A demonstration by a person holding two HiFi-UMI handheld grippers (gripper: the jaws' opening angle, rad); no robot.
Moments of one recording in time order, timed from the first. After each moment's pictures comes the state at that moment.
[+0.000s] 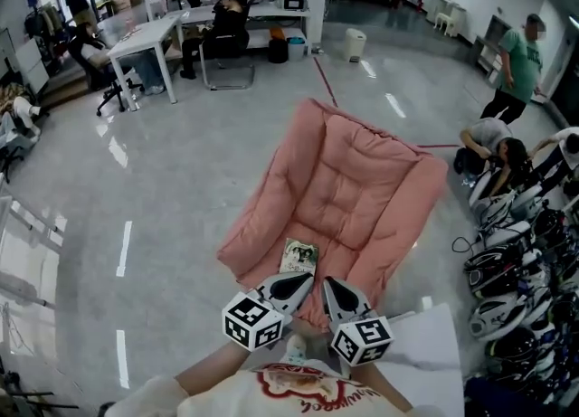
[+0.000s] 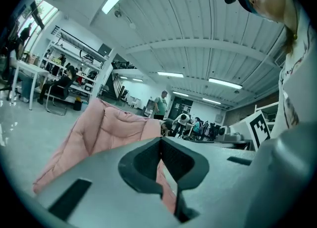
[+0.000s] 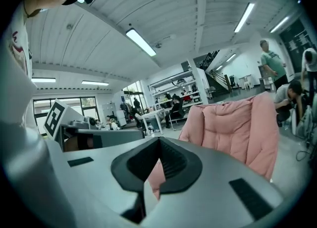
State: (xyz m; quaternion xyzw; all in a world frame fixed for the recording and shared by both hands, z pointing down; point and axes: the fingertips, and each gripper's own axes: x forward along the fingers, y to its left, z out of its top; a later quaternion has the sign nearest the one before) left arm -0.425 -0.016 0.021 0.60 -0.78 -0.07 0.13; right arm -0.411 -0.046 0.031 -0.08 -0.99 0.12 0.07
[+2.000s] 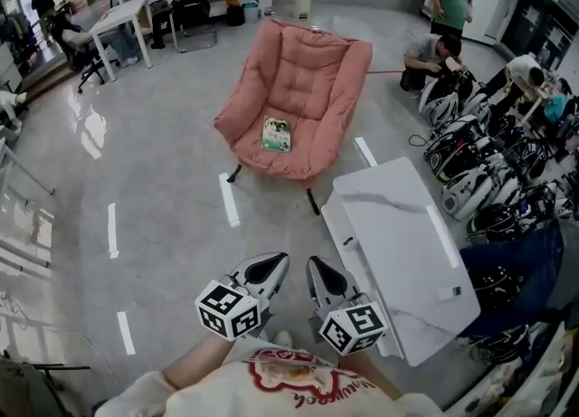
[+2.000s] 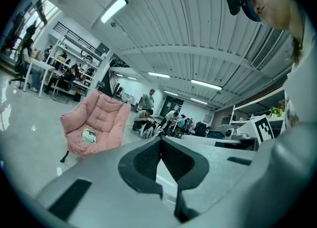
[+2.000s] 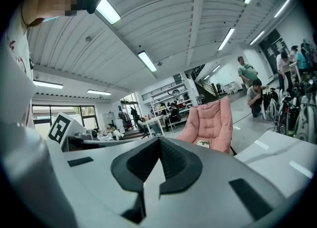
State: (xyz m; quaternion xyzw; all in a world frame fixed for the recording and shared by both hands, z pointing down) left arm 0.100 0.283 0.081 0.63 -0.76 -0.08 0.13; right arm 0.134 0.243 0.076 -0.02 -0.99 0.15 0.01
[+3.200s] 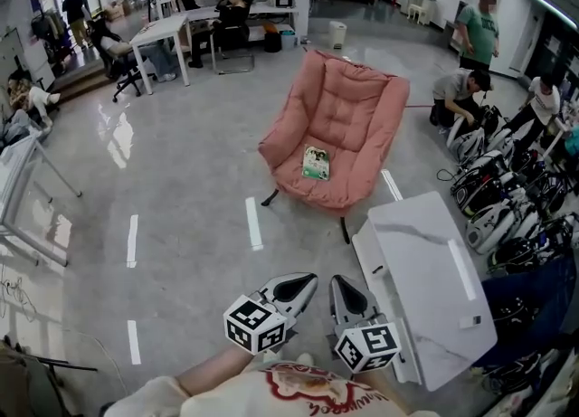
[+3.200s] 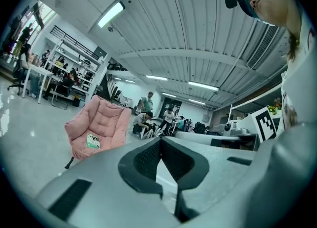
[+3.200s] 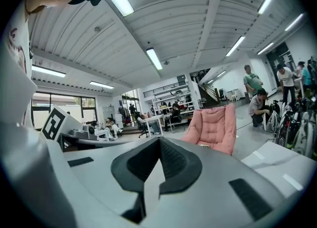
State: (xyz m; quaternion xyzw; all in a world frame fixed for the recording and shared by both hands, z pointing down) left arm 0.091 0.340 0.058 0.64 -0.76 -0.07 0.11; right arm 0.114 0.306 0.049 -0.01 -0.99 0.10 0.02
